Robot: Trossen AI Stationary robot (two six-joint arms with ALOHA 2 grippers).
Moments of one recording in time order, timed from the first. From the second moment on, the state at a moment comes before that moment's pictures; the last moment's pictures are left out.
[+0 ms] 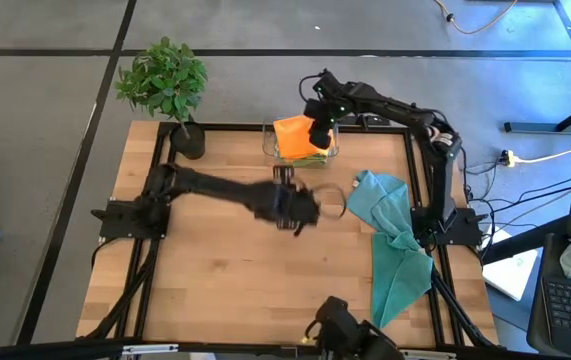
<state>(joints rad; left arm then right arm) -0.08 2.04 1.81 -1.05 -0.71 -0.02 -0.72 1.99 1.67 -0.77 -0.30 -0.40</state>
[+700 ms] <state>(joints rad) 0.44 2.04 1.81 -0.74 -0.19 0.49 -0.69 1.87 1.37 -0.44 -0.11 -0.45</state>
